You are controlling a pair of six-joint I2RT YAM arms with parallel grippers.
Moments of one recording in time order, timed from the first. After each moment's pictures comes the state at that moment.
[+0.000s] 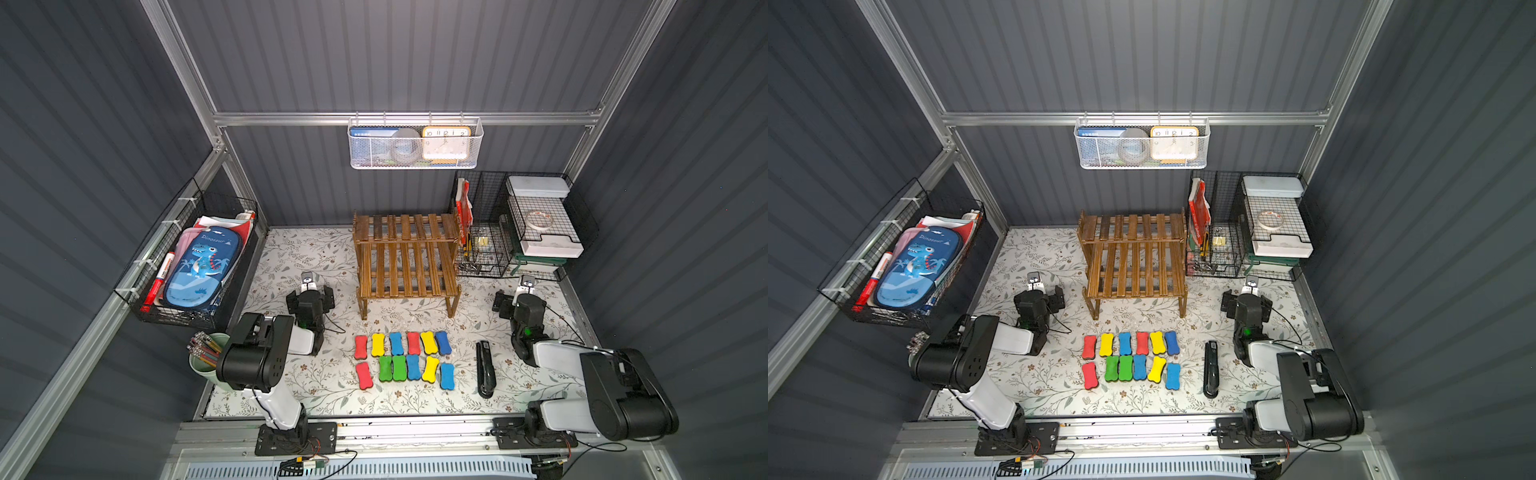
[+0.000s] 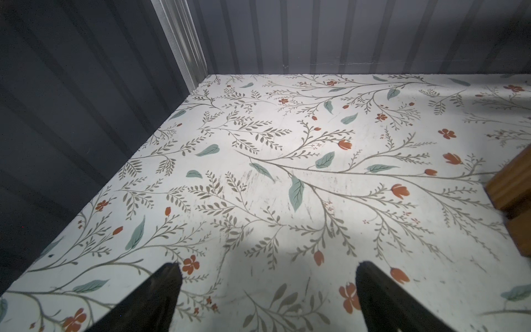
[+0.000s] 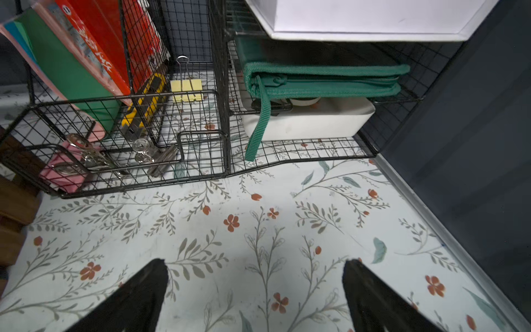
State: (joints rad) left arm -0.16 1.71 0.45 0.90 -0.35 0.00; right arm 0.07 1.40 0.32 0.69 0.34 0.08
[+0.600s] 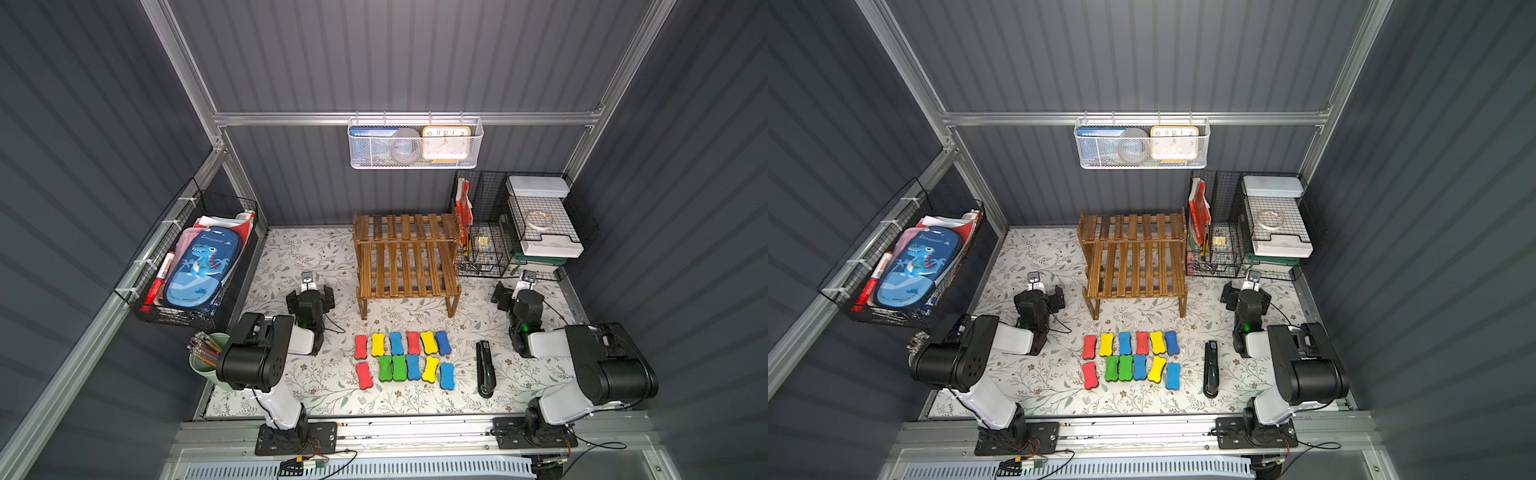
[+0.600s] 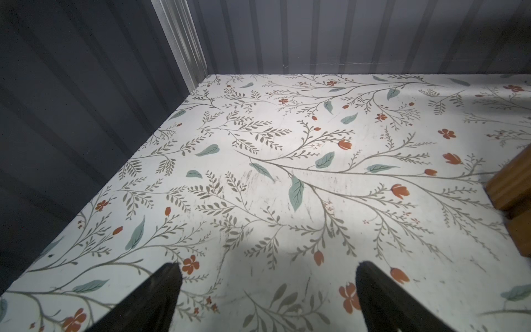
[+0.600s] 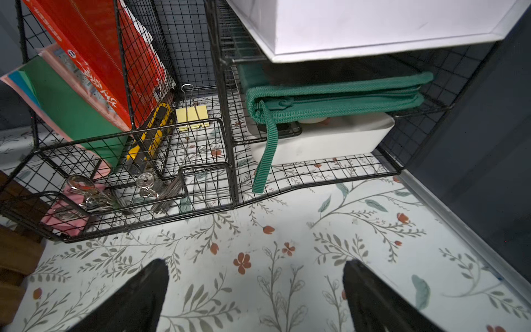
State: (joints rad) left arm -0.16 1.71 0.45 0.90 -0.35 0.00; right arm 0.03 1.56 0.37 0.88 0.30 0.12
